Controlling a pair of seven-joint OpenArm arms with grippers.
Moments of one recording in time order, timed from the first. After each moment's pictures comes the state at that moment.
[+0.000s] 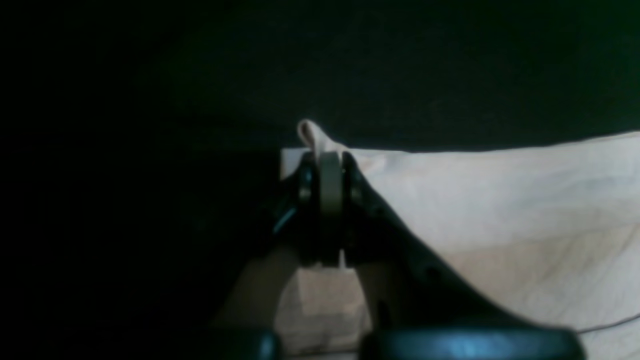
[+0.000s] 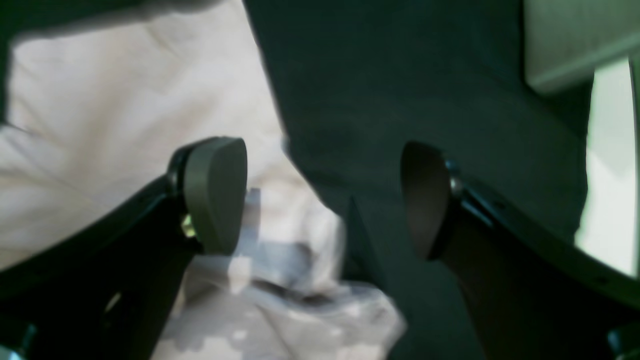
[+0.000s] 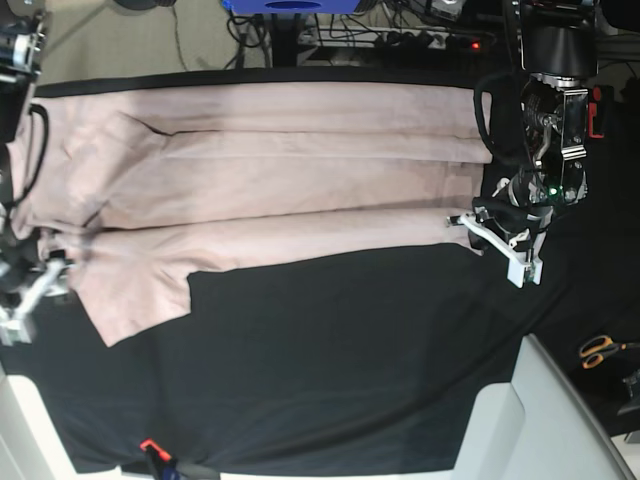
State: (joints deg) left arm 1.7 -19.7 -4.1 75.9 -26.9 -7.0 37.3; right arm 12.9 20.6 15.4 61.5 0.3 29.7 -28.7
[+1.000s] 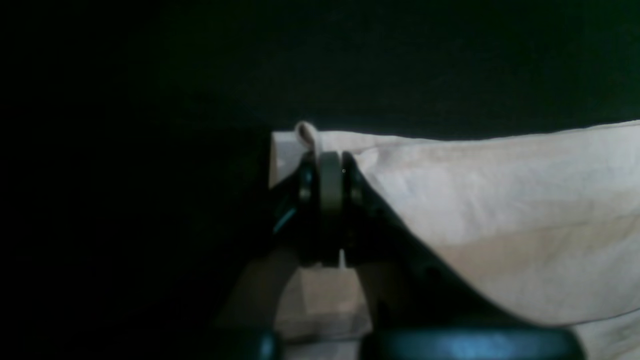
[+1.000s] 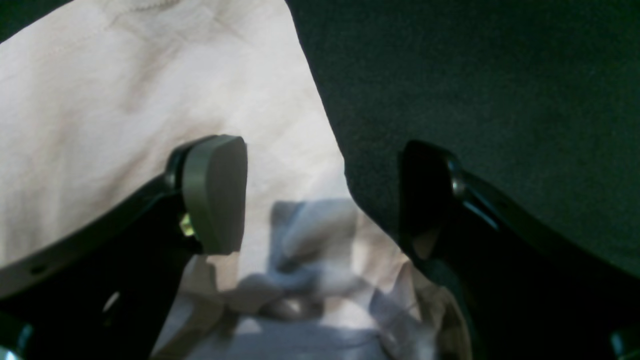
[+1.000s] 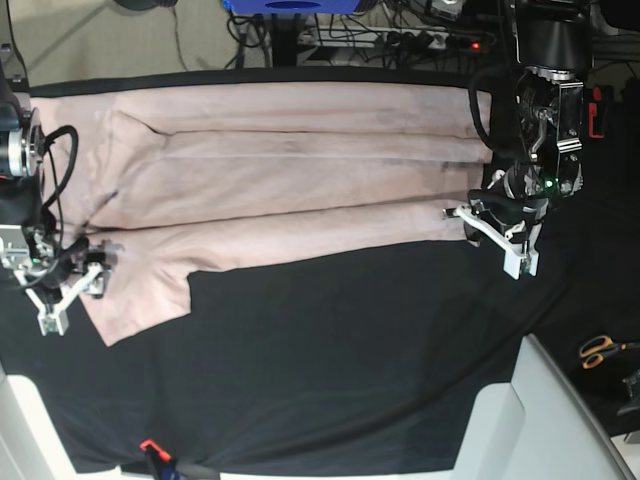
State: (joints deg) left arm 3.0 -18.7 -4.5 75.9 -26.9 -7.0 37.2; right arm 34.6 19.9 -4.6 7.0 1.3 17.1 3.3
